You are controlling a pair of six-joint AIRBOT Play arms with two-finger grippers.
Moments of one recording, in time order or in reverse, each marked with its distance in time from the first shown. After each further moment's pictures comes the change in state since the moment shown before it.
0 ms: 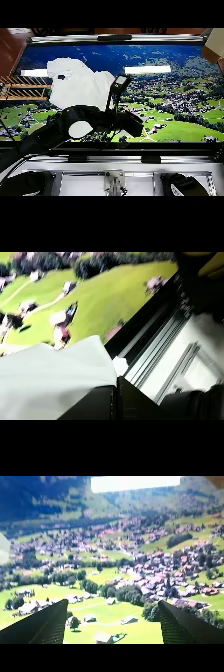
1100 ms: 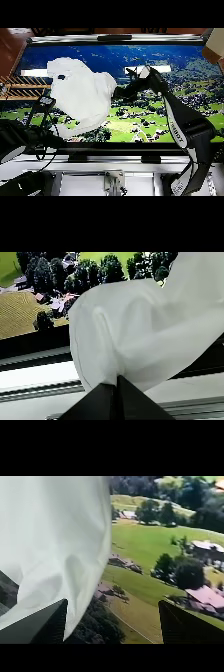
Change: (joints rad) left arm 0.129 0.507 -0.308 0.761 -0.993 -0.351; right arm 0.057 -1.052 0.000 0.920 -0.282 -0.134
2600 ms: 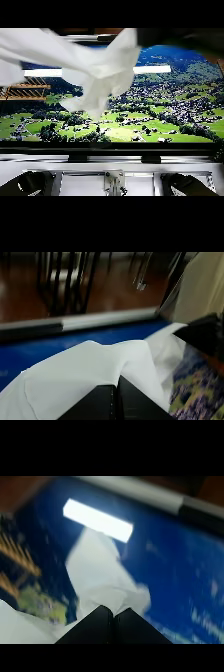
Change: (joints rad) left arm 0.006 0.035 0.759 -0.016 0.634 0.133; right arm 0.126 0.784 0.144 -0.409 -0.275 -0.129
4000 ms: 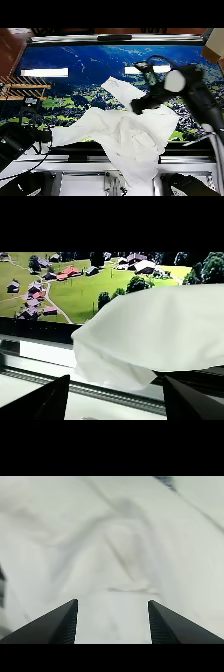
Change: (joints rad) left arm 0.088 0.004 -0.945 0.251 -0.615 -0.302; right arm -0.053 -0.067 -0.455 -0.088 0.520 0.080
